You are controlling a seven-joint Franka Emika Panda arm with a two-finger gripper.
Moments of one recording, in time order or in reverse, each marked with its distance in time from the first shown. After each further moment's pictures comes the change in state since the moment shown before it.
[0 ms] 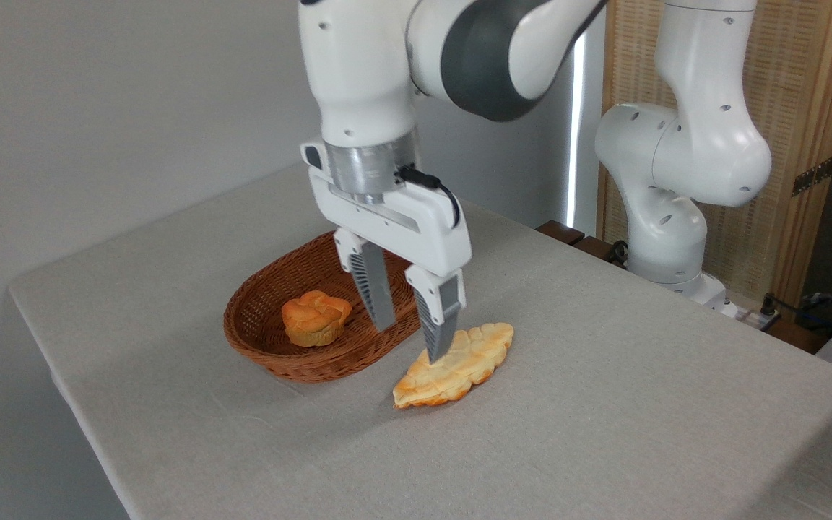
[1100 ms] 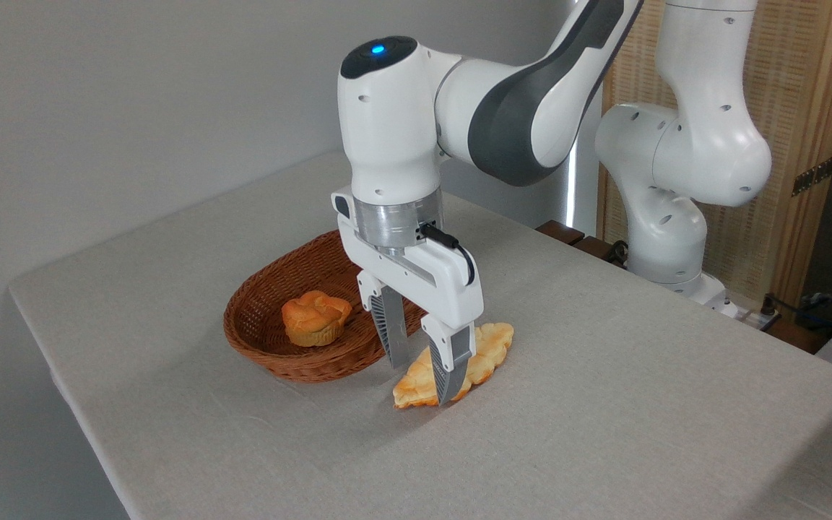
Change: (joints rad) arm 0.002 0.004 0.005 -0.168 0.000 0.215 0.071
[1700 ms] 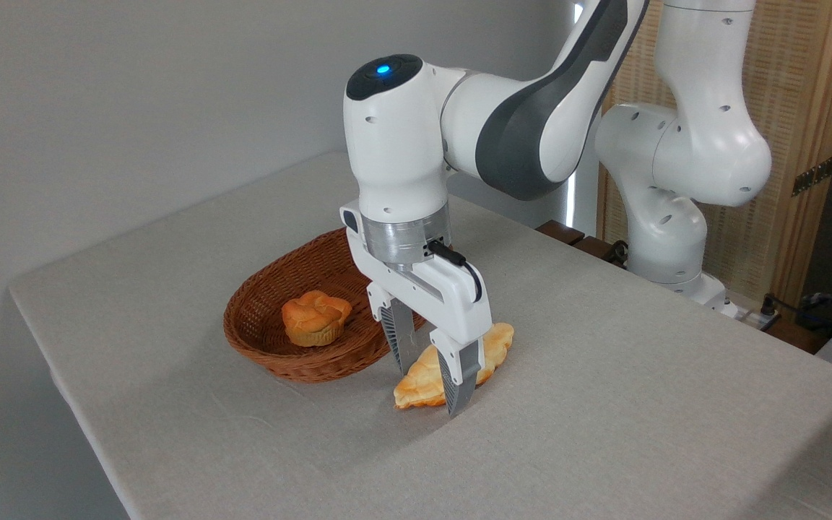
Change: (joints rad) arm 0.001 0.019 0.021 -0.006 0.000 0.000 0.040
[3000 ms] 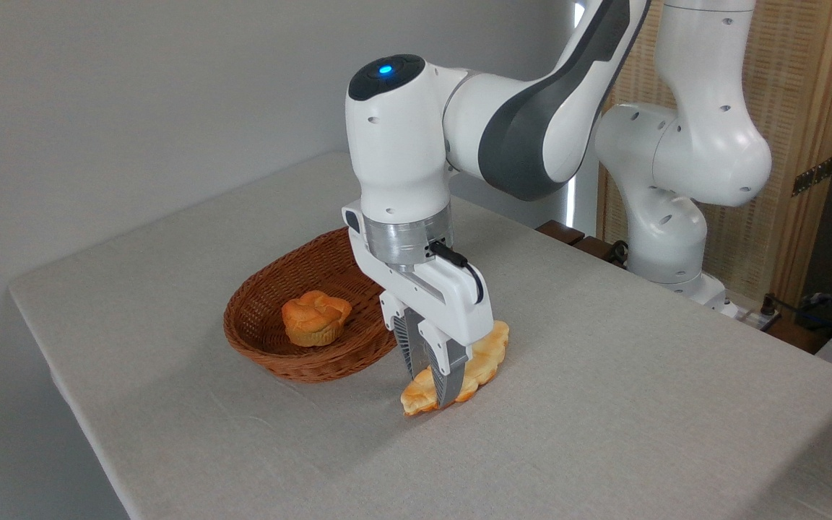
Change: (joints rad) arm 0.002 -0.002 0.007 0.000 0.000 0.000 0.015
